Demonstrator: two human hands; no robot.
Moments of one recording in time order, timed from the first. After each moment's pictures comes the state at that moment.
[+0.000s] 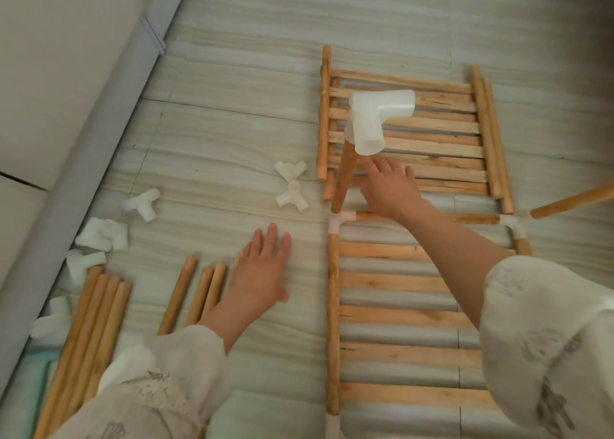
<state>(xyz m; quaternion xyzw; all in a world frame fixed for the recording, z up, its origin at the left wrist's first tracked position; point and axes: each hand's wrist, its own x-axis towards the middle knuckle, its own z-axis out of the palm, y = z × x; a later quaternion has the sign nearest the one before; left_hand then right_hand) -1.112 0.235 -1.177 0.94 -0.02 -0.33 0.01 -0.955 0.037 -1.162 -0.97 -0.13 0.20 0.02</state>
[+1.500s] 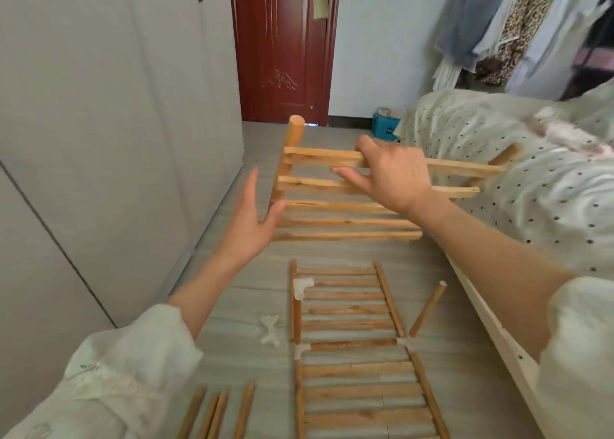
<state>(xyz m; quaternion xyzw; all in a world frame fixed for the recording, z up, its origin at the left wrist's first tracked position) -1.090 0.213 -0.765 0.85 -0.05 0.20 0.48 -1.039 -0.002 -0.691 -0.86 -0.27 -0.42 0.03</state>
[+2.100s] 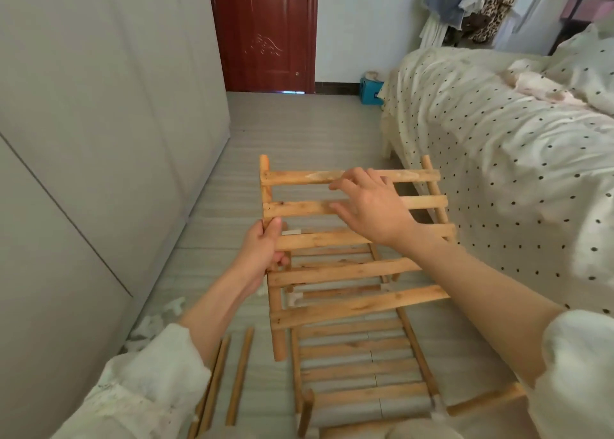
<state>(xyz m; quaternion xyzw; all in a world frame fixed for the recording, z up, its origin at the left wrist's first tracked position) -1.183 0.160 -0.806 0.70 0.11 -0.01 0.70 -1.135 -0.029 -0.766 -0.94 -0.27 -0.20 0.09</state>
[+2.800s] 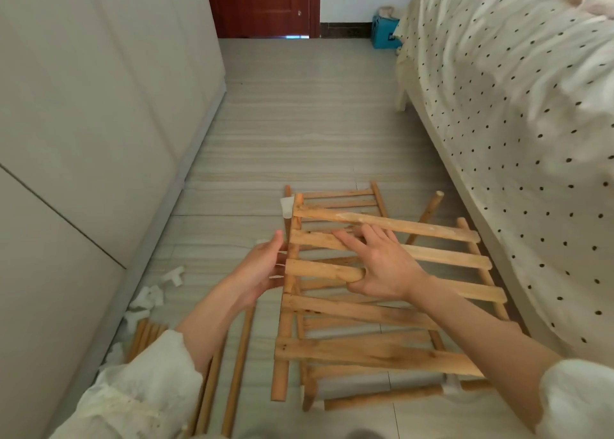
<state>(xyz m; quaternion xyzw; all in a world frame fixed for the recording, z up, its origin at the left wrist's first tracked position) -1.174 0.162 -0.889 0.66 0.20 -0.21 0.69 -1.152 -0.055 -0.906 -0.96 -0.28 0.04 0.06</state>
